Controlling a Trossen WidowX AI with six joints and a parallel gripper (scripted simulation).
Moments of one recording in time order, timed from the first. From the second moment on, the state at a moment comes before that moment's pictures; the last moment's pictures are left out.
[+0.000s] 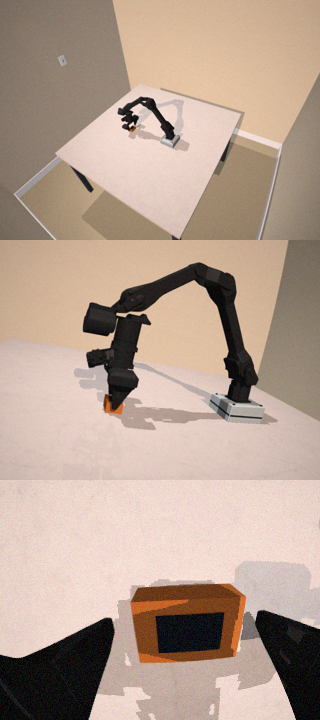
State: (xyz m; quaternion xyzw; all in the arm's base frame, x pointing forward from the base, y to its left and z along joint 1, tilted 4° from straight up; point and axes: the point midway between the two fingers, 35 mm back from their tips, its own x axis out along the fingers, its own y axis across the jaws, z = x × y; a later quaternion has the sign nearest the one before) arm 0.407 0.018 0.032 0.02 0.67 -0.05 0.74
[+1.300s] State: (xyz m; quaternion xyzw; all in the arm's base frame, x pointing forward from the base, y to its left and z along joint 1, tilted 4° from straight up) arm 0.400 0.019 0.043 0.02 0.68 -0.05 0.73
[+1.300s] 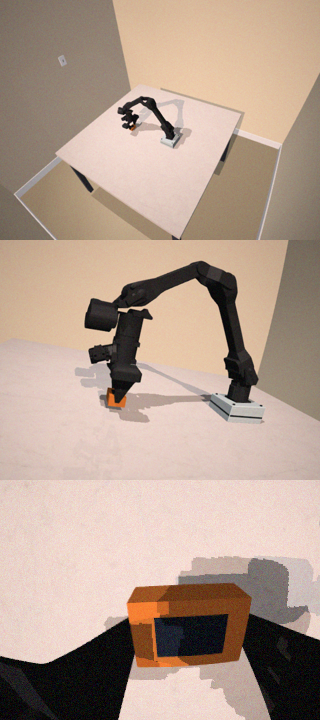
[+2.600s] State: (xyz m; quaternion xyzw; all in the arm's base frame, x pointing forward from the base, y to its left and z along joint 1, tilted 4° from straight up) arm 0.403 0.021 0.041 0.01 0.48 -0.05 0.88
